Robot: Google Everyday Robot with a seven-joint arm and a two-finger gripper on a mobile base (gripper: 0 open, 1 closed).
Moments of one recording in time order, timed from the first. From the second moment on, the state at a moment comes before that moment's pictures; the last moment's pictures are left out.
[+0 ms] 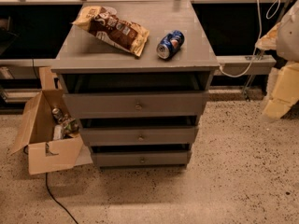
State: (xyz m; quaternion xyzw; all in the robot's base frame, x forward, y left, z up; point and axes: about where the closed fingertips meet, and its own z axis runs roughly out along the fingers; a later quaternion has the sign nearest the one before) arm 0.438 -0.216 0.977 -0.60 0.78 -0.04 0.16
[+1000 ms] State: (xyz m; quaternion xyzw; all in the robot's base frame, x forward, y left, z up) arm 0.449 -0.179 0.895 -0.63 0.76 -0.02 0.17
